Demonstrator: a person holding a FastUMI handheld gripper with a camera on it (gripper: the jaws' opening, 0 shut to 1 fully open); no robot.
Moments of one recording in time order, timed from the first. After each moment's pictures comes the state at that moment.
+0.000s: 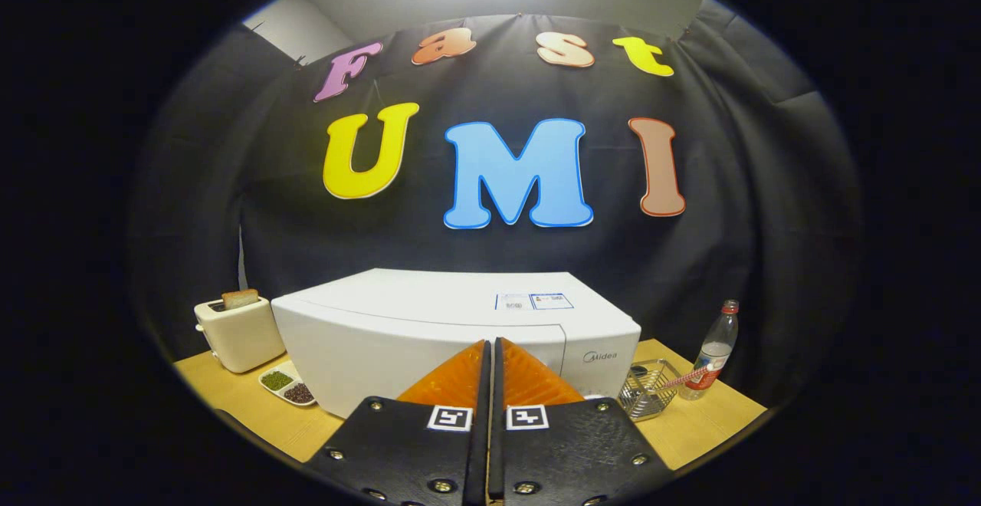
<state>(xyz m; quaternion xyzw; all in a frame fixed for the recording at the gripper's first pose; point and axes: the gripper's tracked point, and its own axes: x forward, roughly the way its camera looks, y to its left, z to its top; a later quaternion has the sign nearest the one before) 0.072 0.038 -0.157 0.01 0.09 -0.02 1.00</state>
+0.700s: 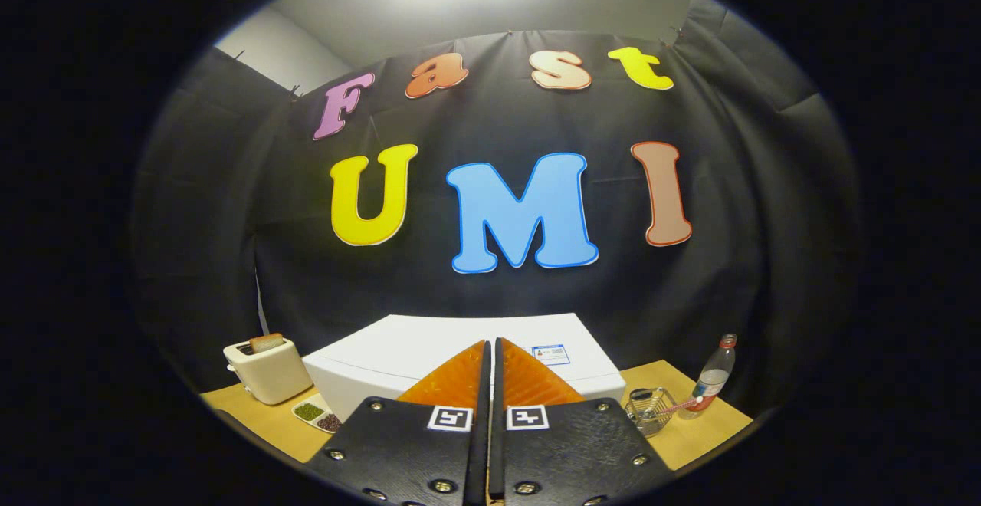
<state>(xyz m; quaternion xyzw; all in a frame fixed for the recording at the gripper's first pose) 0.073 0.027 -0.070 0.04 0.06 0.01 1.00</state>
